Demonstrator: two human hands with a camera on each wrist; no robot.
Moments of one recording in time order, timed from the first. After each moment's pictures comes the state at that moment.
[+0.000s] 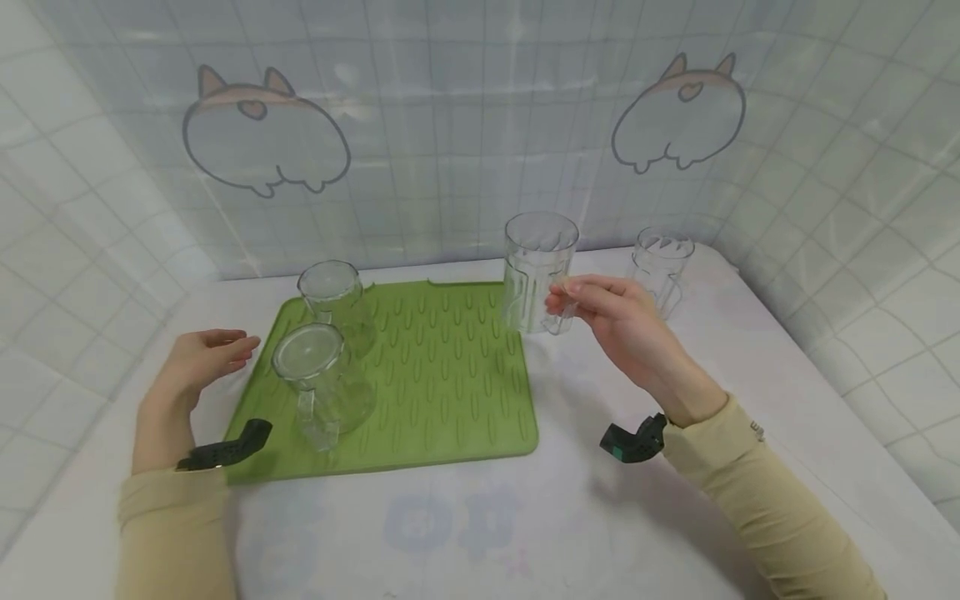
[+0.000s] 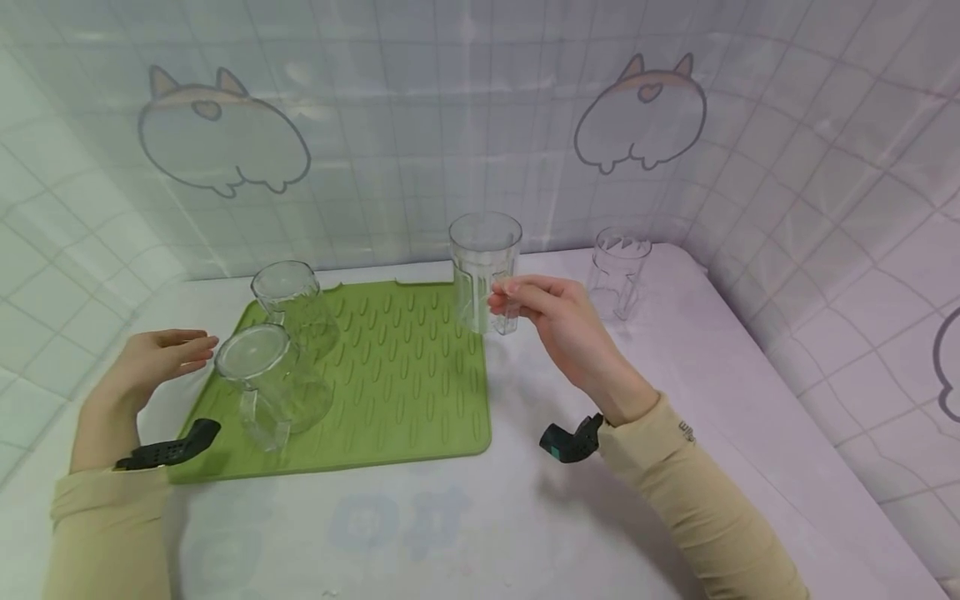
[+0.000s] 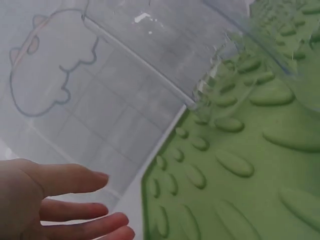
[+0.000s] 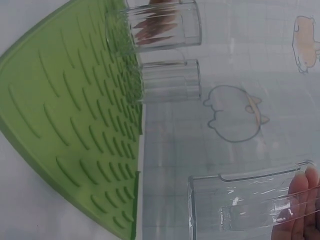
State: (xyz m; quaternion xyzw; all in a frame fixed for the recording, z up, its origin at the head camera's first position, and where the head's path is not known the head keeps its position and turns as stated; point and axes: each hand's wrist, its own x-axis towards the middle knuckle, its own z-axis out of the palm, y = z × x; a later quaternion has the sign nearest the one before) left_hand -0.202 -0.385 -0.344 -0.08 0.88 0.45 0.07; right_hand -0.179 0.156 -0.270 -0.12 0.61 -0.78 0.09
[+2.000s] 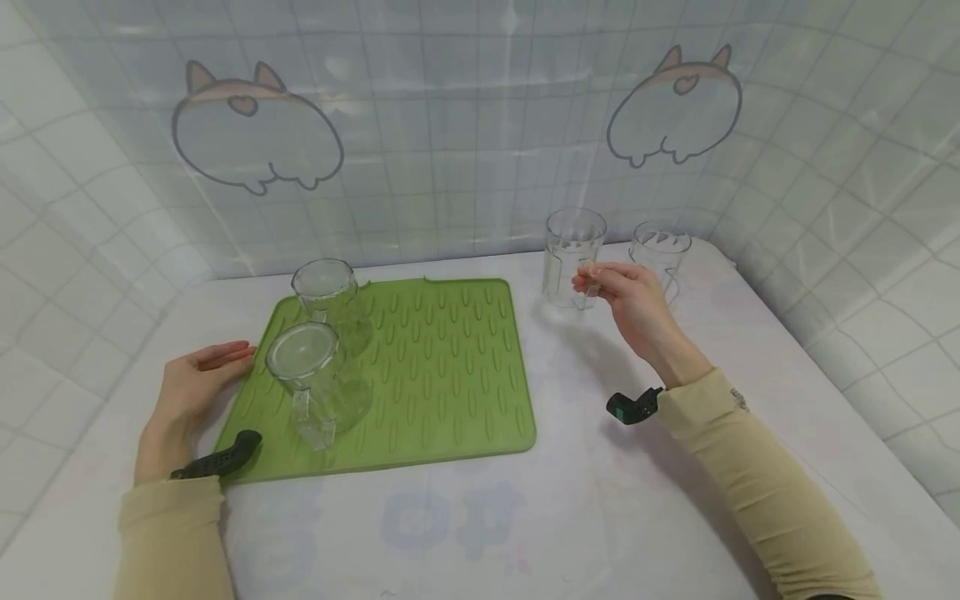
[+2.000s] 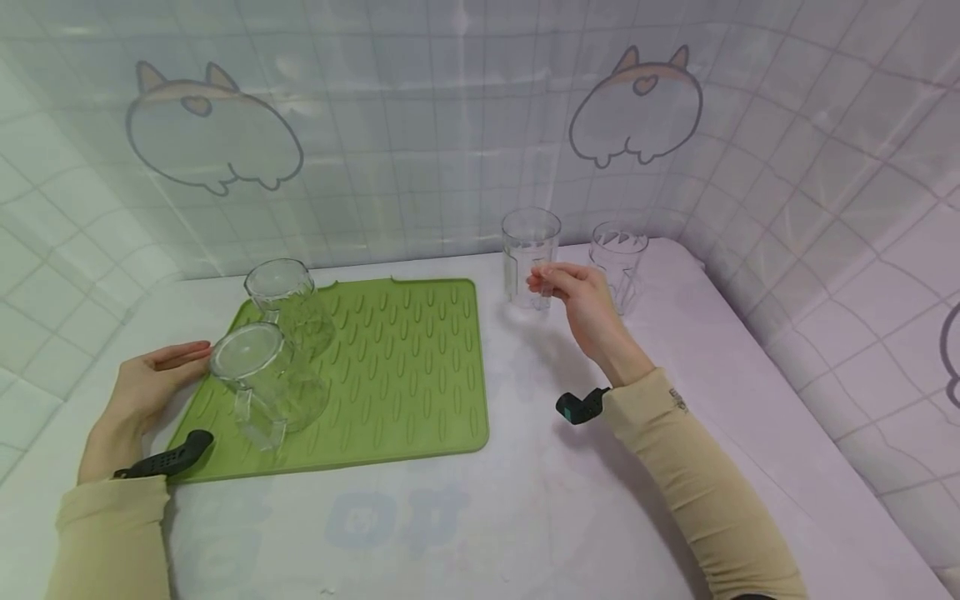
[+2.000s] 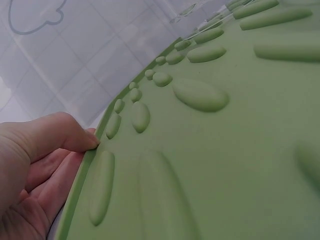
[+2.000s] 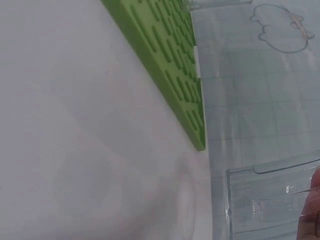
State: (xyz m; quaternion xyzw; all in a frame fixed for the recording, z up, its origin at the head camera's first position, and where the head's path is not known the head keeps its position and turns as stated) left_hand -0.202 -0.413 -0.403 -0.11 0.83 0.55 0.00; right_hand -0.233 0.190 -0.312 -0.08 0.63 -0.77 0.01
